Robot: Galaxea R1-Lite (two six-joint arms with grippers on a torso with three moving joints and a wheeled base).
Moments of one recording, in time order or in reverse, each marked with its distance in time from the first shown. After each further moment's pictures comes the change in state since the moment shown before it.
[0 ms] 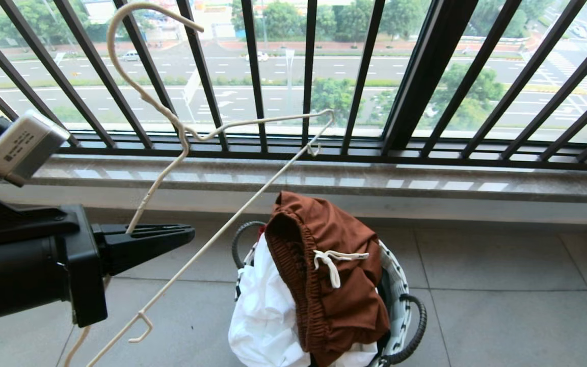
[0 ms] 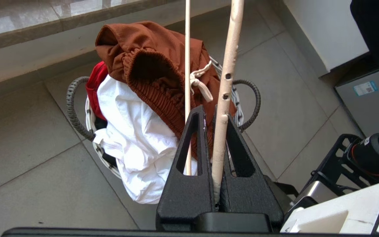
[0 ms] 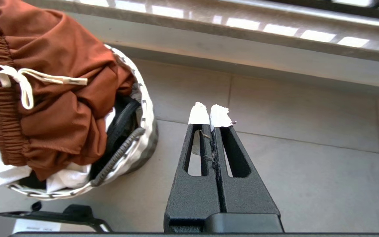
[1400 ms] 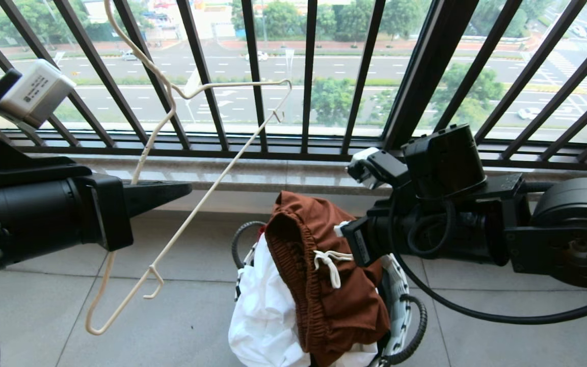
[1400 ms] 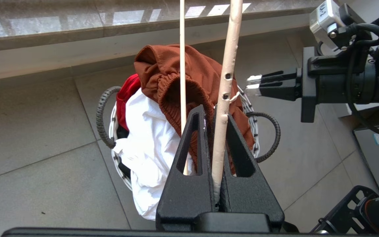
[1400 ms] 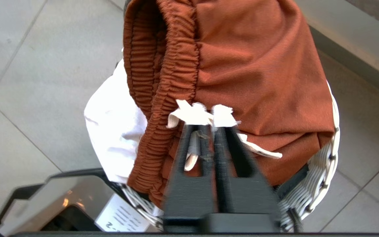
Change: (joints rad) left arm -0.003 0.076 -0.119 0.003 0.165 -0.128; right arm 0.640 0.994 -0.575 -0.089 -0.079 0.055
